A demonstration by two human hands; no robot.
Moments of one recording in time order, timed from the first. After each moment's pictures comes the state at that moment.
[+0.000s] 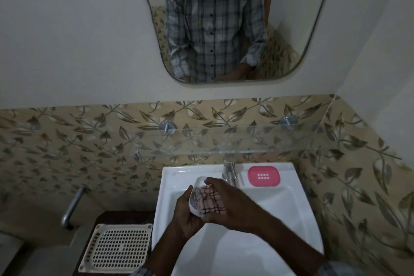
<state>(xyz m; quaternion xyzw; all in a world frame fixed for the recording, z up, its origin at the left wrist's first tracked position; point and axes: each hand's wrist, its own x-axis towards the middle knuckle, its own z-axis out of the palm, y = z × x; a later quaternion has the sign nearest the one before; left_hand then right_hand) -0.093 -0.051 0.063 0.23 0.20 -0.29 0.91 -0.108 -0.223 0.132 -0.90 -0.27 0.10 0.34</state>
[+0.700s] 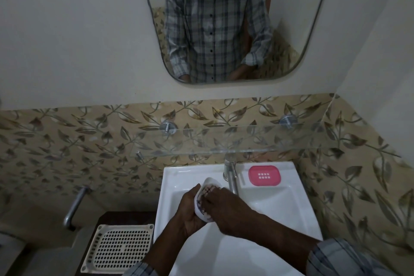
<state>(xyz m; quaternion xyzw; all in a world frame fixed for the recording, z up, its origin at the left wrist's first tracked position) -0.084 -0.050 0.067 0.31 0.25 -0.35 0.85 -0.102 -0.212 0.099 -0.87 -0.46 -0.13 0.06</state>
